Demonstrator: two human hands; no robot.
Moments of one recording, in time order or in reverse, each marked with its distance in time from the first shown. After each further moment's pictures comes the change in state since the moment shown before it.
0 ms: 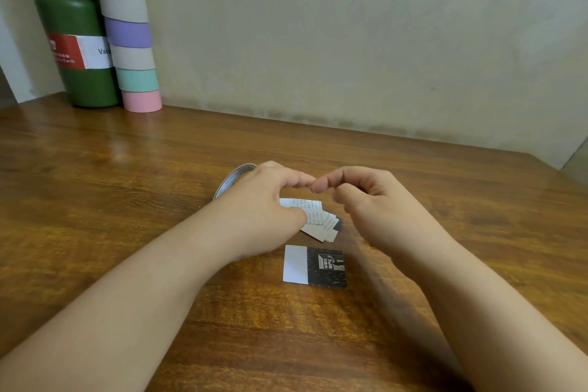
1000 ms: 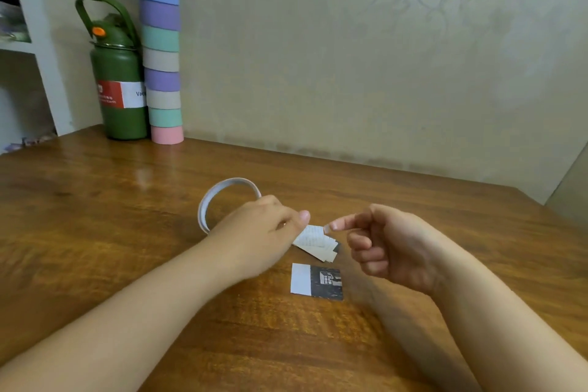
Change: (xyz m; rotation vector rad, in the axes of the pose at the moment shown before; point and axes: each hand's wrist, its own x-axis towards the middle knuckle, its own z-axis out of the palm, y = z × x) left_hand -0.013 -0.009 -0.010 0.182 -0.005 0.014; right_hand -0.006 0.000 -0.031 0.649 -0.300 0.477
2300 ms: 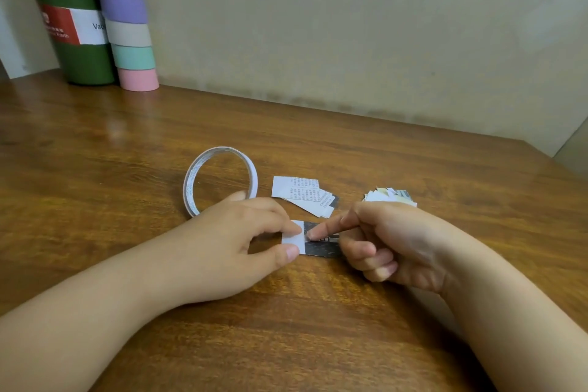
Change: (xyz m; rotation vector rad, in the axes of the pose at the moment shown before) left_hand -0.030 -0.023 0.024 0.051 -0.143 0.227; right_hand 0.001 0.033 0.006 -0.241 -0.111 0.167
